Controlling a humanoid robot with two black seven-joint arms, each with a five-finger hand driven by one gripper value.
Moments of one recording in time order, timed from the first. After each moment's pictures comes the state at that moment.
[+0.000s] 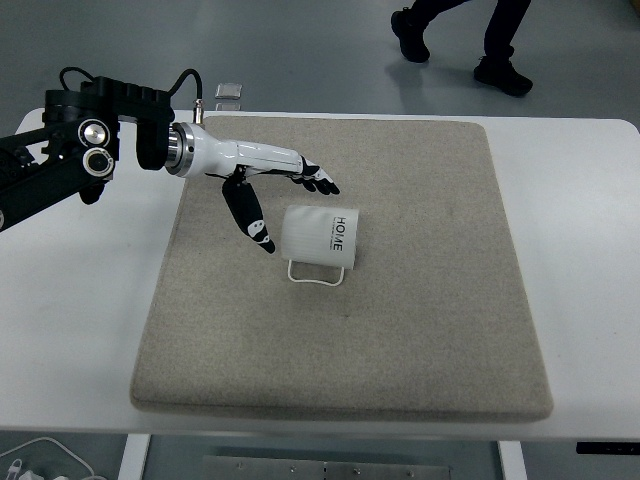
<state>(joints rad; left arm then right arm) -1.10 0.56 -0.43 -1.34 1.24 -0.57 0.06 0.02 0.00 -0.06 0.15 -0.01 0.00 -0.23</state>
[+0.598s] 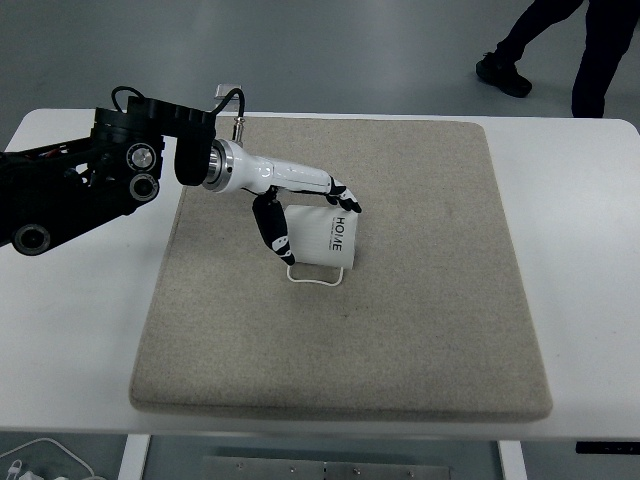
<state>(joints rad) -1.10 0.46 -0.42 -1.33 1.38 -0.56 0.10 0.02 0.00 -0.06 0.15 -0.01 0.00 -0.23</state>
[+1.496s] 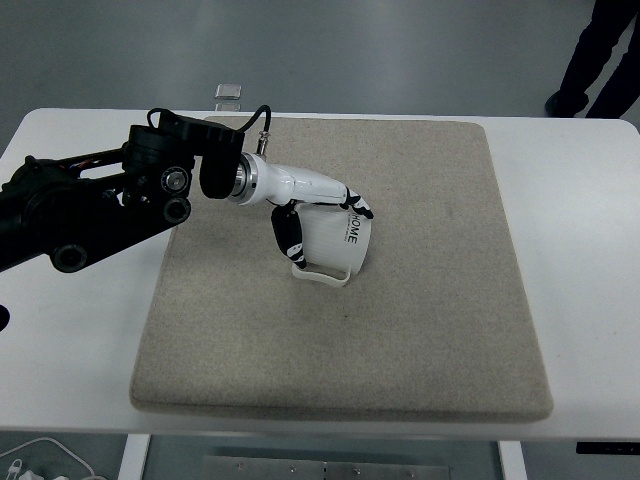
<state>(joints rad) -1.09 0.39 -0.41 -1.30 1.51 -0.53 0.10 0.02 0.00 -0.06 0.15 -0.01 0.00 -0.23</state>
